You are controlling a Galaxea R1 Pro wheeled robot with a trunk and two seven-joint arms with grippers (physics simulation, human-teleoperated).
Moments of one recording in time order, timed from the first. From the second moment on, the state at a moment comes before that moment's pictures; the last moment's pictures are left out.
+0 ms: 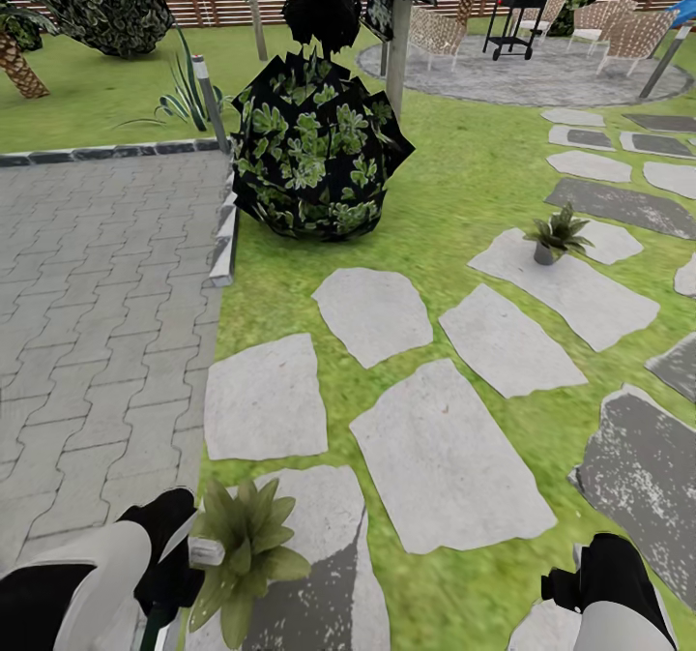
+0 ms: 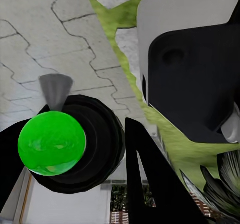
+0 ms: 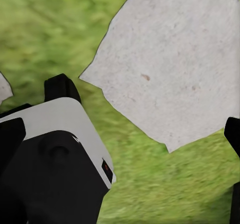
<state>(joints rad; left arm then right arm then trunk) -0.86 0.11 -0.02 -0.05 -0.32 1.02 -0.25 -0.60 0.05 -1.08 -0.87 1.15 0.80 0.49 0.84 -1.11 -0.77</state>
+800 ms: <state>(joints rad) -0.87 0.09 -0.02 -0.04 -0.31 1.02 -0.25 -0.60 0.05 -1.08 -0.87 1.15 0.80 0.49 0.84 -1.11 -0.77</state>
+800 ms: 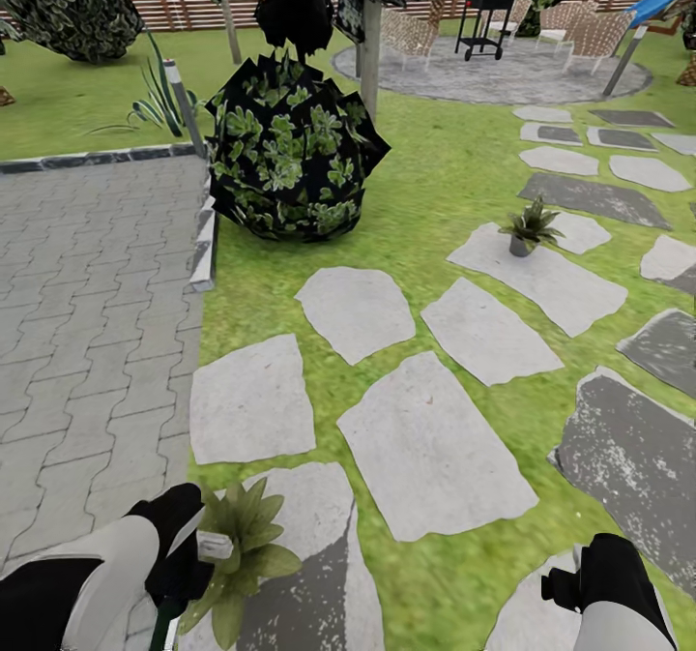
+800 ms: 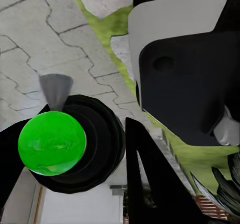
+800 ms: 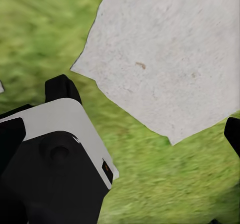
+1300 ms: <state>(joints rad) -0.84 0.09 -0.03 -0.05 -0.32 1.02 -0.25 -0.60 0.05 -1.08 -0.87 1.15 0.80 0.49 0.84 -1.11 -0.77</state>
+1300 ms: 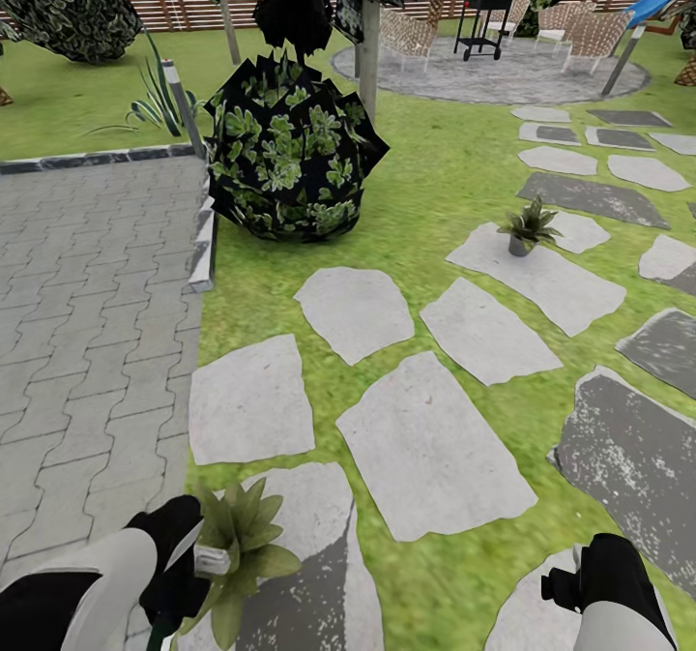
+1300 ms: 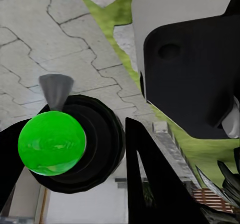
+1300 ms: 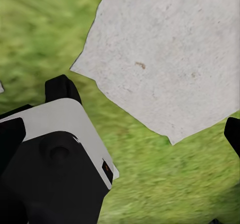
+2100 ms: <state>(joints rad) -0.82 0.17 -0.03 -0.05 -0.33 1.02 -0.25 -0.60 0.05 -1.08 -0.87 1.15 0.80 0.49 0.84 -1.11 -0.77</state>
